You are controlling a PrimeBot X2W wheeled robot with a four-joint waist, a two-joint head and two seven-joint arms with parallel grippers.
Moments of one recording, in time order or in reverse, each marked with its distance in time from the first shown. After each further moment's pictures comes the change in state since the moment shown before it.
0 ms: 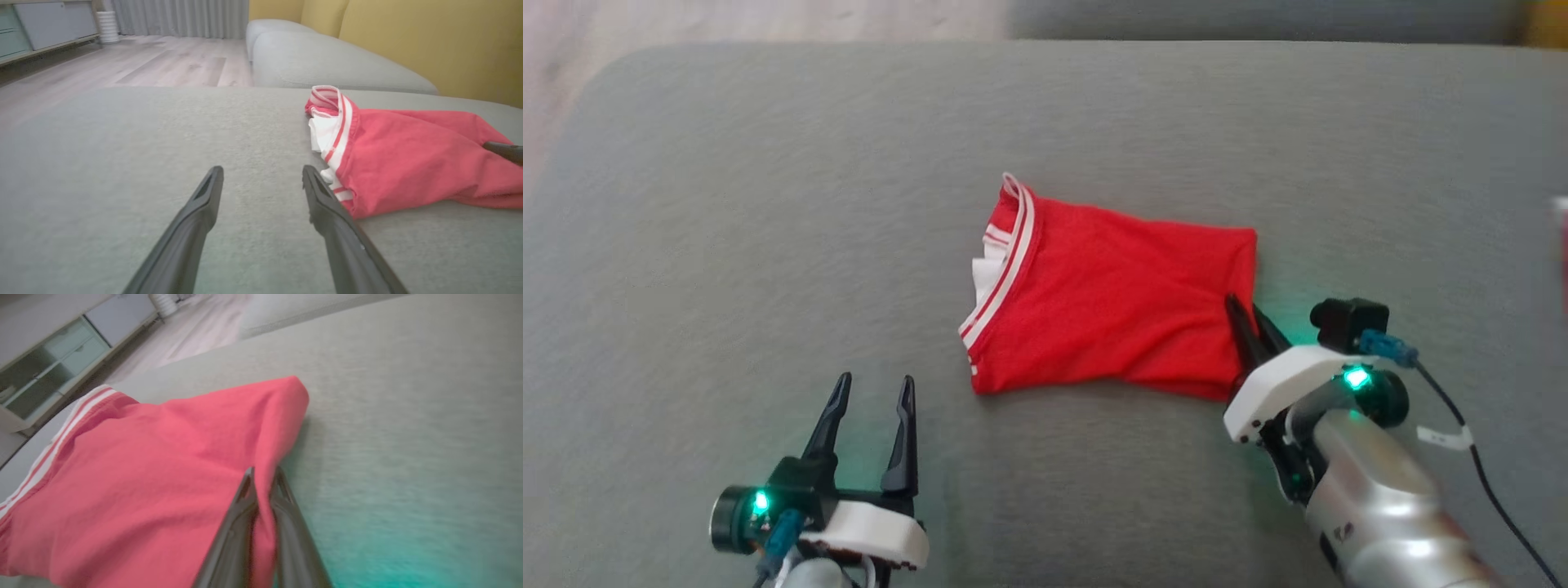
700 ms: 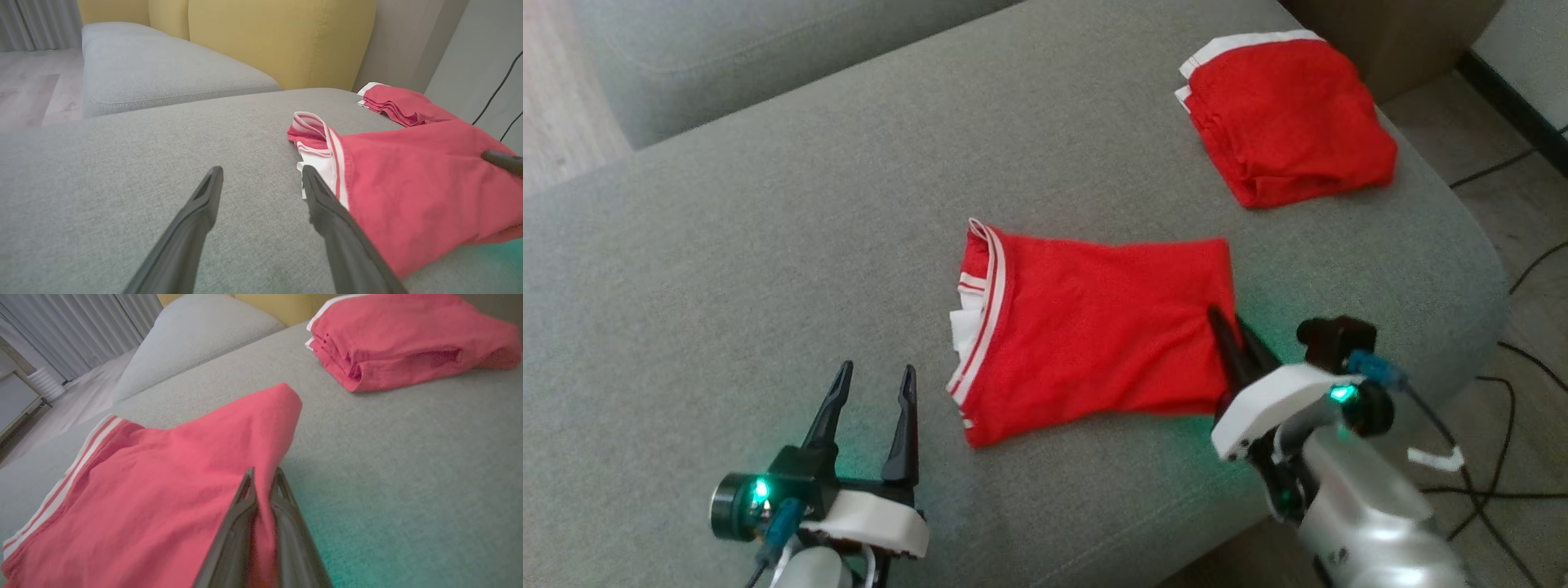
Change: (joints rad) left arm -0.023 0.000 0.003 0.006 0.005 -0.013 0.000; right arm 0.088 -0.003 0.039 -0.137 0.002 0.000 -0.008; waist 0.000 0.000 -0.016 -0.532
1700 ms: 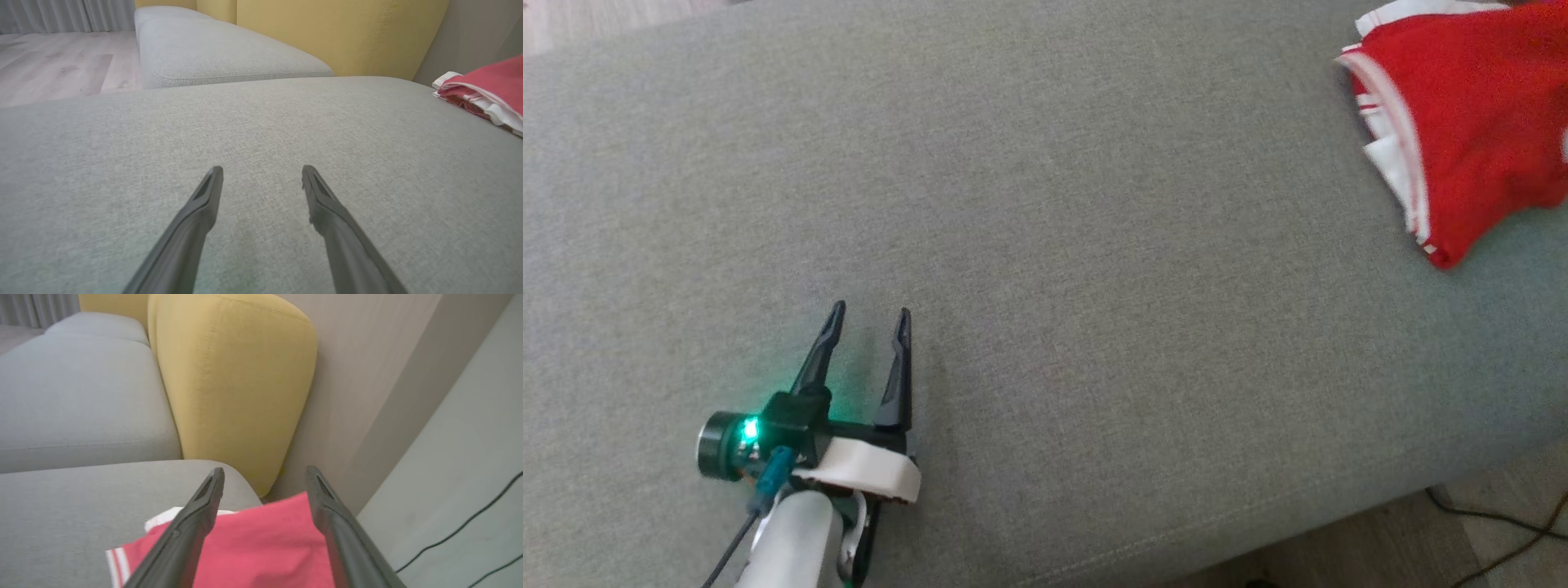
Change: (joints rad) left arm -0.105 0.000 0.017 0.011 0.054 -0.026 0.000; right arm -0.572 -0.345 -0.595 0.271 -0.627 0.000 0.019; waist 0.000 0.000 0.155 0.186
